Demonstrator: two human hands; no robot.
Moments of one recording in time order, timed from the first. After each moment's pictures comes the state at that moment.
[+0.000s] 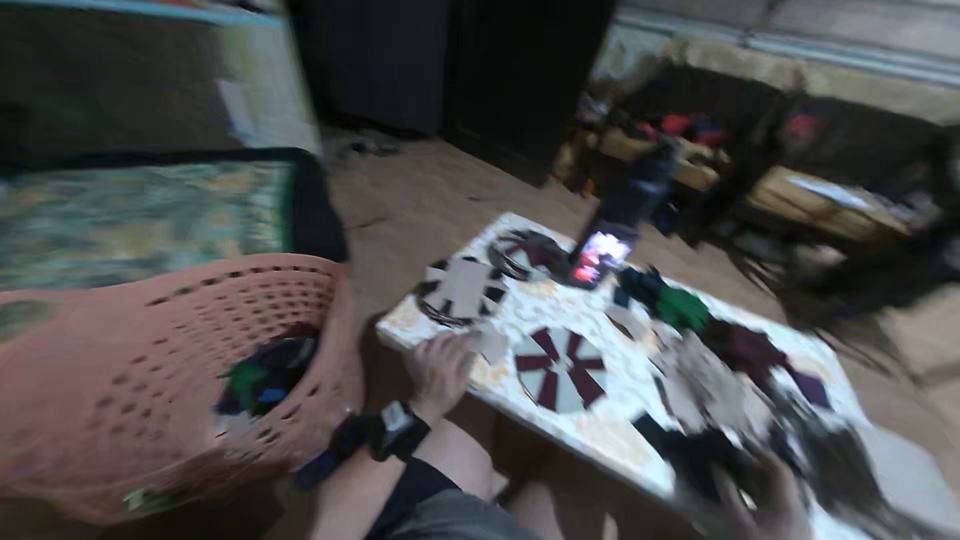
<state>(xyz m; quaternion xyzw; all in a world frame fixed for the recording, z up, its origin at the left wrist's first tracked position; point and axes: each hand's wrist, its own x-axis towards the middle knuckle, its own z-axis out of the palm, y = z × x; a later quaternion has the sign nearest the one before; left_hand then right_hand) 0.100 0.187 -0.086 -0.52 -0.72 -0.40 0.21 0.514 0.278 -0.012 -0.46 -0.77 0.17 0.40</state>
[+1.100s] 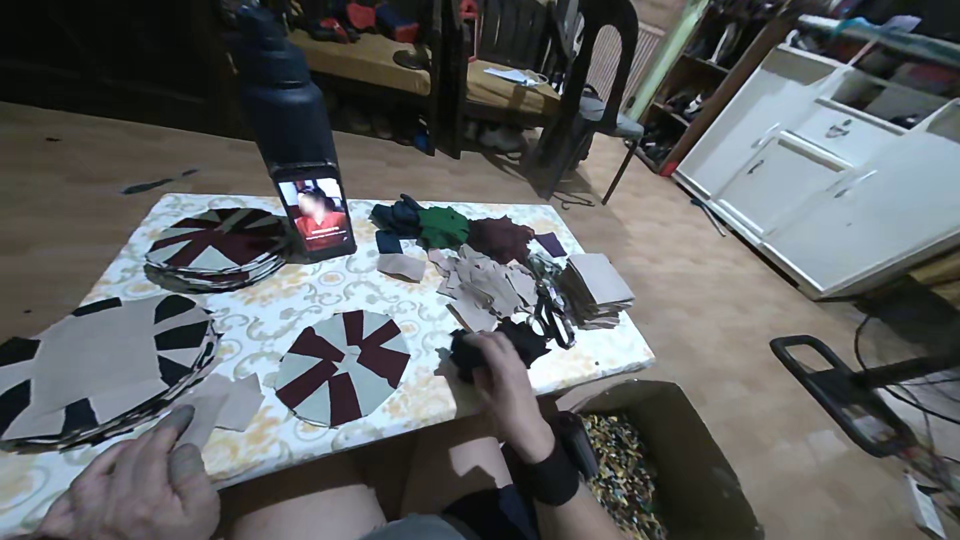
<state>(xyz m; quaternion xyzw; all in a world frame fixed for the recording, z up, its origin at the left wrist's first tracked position) 0.088 0.181 -0.081 -0.54 -0.73 -0.36 0.19 0.441 0.286 -0.011 -0.46 -0.78 0.13 0.40</state>
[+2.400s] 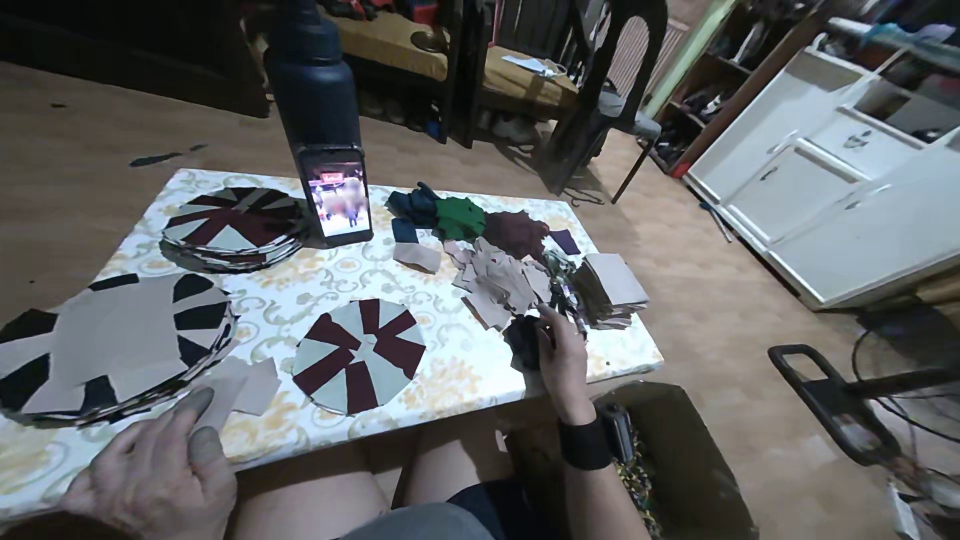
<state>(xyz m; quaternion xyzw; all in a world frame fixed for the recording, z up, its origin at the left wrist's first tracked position) 0.088 0.184 -0.086 -0.54 -0.72 -0.39 0.19 0.501 0.320 -0.027 -0.56 -0.72 0.00 0.40</state>
